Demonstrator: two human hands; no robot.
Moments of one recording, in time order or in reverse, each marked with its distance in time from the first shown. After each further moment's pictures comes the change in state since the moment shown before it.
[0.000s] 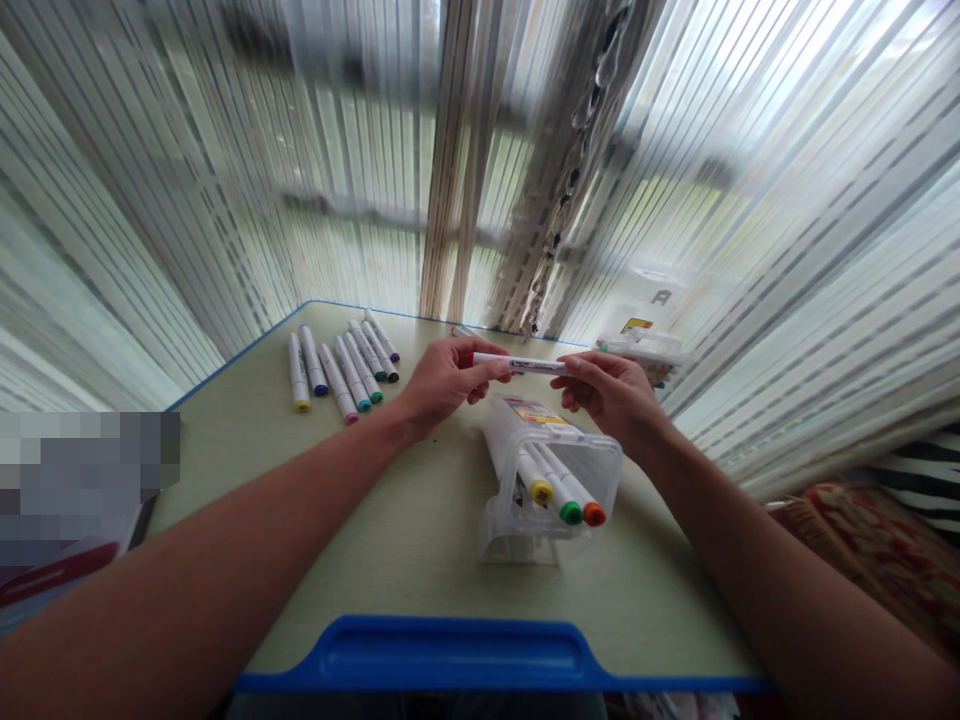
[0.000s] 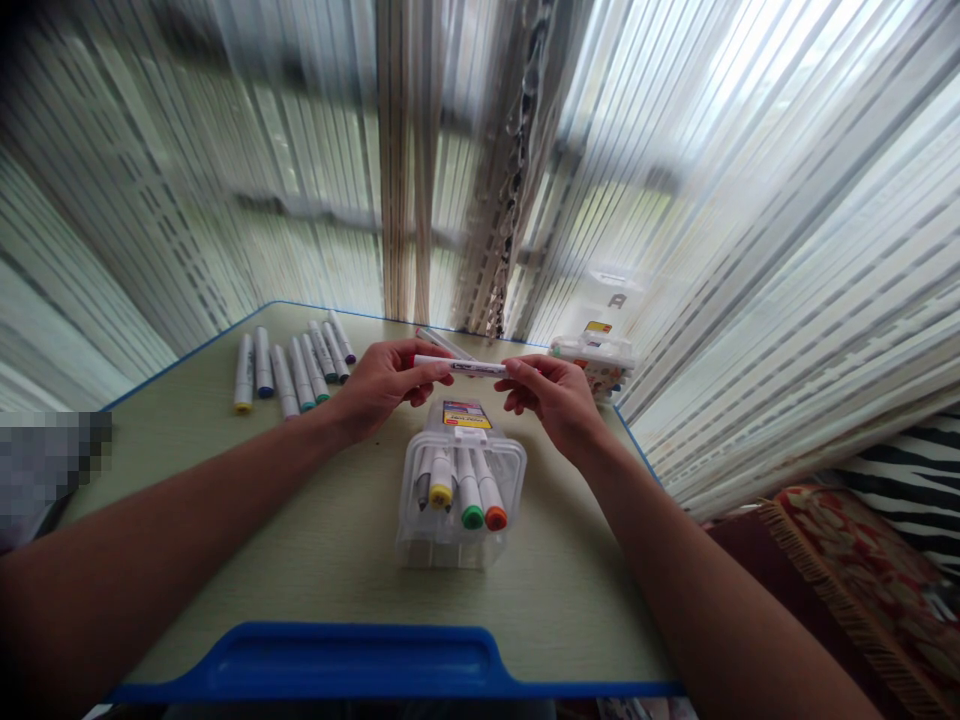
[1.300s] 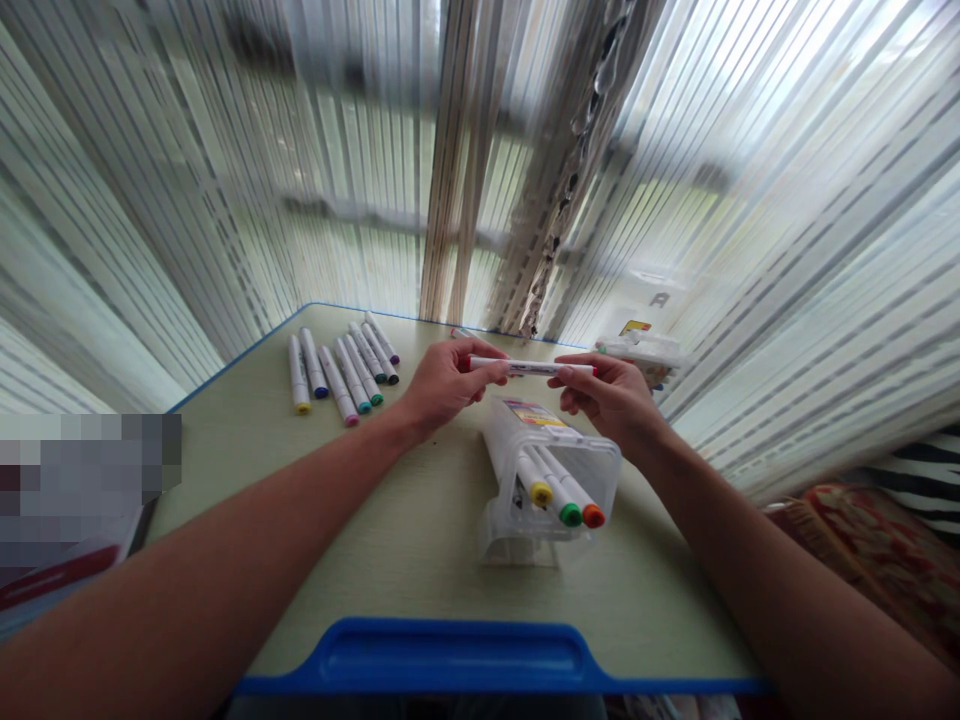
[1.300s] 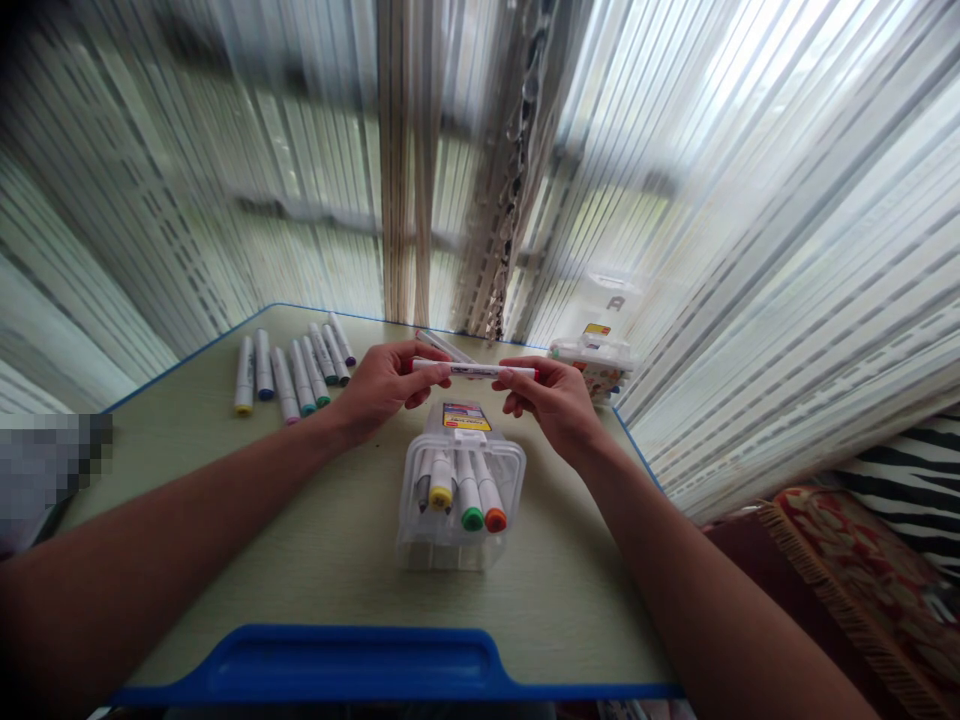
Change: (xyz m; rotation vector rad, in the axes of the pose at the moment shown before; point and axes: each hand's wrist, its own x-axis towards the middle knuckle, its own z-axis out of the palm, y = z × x) left_hand 0.000 0.002 0.002 0.077 0.041 0.011; right_hand 0.000 0.002 0.001 -0.020 -0.010 -0.026
